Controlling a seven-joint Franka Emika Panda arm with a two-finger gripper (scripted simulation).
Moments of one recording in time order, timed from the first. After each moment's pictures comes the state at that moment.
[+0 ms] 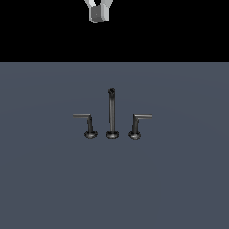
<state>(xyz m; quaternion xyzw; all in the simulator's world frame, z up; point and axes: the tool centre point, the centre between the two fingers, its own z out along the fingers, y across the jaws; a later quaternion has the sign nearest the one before) -0.152 0.026 0.364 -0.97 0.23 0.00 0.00</state>
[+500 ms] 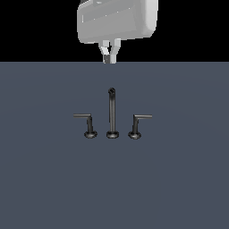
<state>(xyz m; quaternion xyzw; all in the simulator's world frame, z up) -0.095 0.012 0.296 -0.93 0.36 0.00 0.00</state>
